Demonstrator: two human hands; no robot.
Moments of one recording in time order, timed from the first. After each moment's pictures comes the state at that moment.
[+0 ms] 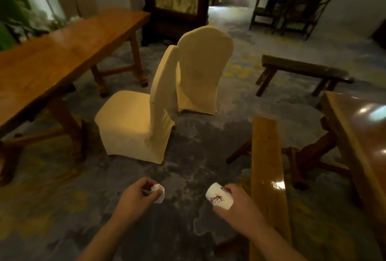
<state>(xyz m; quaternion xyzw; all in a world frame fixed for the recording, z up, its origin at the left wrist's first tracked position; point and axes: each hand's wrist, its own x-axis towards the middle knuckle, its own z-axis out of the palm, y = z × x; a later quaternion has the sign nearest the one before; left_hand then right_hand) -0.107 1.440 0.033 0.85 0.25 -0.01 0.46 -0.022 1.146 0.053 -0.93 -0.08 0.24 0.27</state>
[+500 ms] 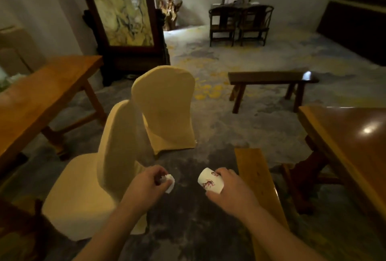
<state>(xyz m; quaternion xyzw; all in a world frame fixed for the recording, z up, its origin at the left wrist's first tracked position) 0.257 1.416 0.136 0.94 0.06 -0.01 0.33 0.285 1.155 0.095 -0.95 -0.06 0.10 0.28</state>
